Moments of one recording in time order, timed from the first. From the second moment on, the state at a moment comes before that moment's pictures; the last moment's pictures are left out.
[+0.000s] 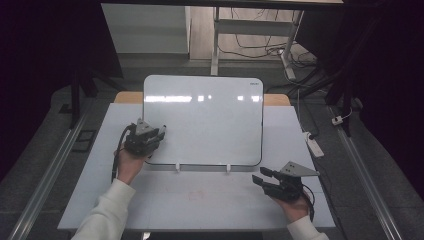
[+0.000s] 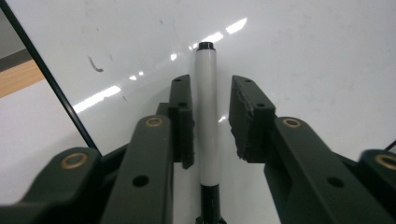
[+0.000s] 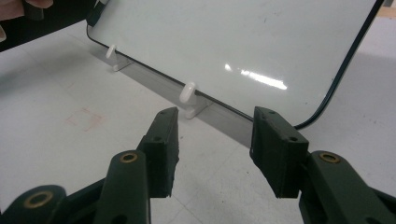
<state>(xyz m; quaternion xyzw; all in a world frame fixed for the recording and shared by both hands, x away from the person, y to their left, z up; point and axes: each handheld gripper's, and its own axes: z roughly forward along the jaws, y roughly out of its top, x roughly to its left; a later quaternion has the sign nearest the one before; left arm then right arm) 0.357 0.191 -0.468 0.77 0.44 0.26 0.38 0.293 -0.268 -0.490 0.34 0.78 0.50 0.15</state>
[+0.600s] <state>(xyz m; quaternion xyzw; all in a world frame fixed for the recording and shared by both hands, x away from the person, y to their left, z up) 0.321 0.199 -0.447 0.78 0.40 0.20 0.44 0.294 -0.273 -0.490 0.34 0.78 0.50 0.17</state>
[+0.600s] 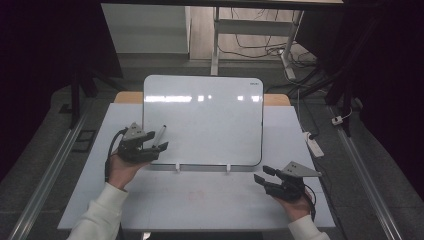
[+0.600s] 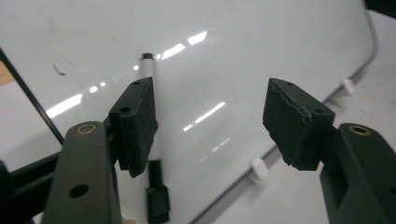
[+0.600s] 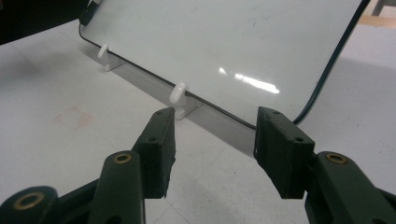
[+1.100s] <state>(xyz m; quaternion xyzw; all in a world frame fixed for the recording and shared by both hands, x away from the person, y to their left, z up) 0.261 0.228 -0.471 0.78 0.41 0.14 0.46 0.288 -0.283 -0.491 0.31 0.79 0.48 0.21</state>
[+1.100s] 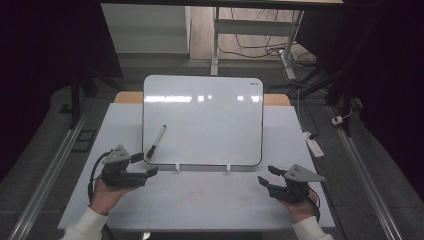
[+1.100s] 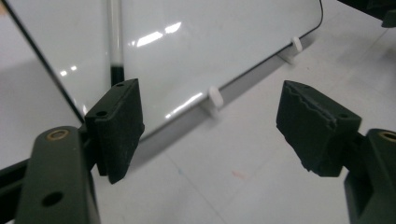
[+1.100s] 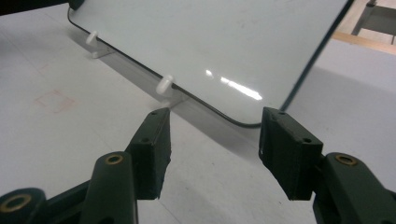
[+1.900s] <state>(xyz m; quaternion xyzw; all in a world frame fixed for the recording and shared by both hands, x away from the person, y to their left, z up) 0.231 0.243 -0.513 0.79 0.42 0.15 0.42 0.287 -0.294 -0.506 0.29 0.81 0.45 0.24</state>
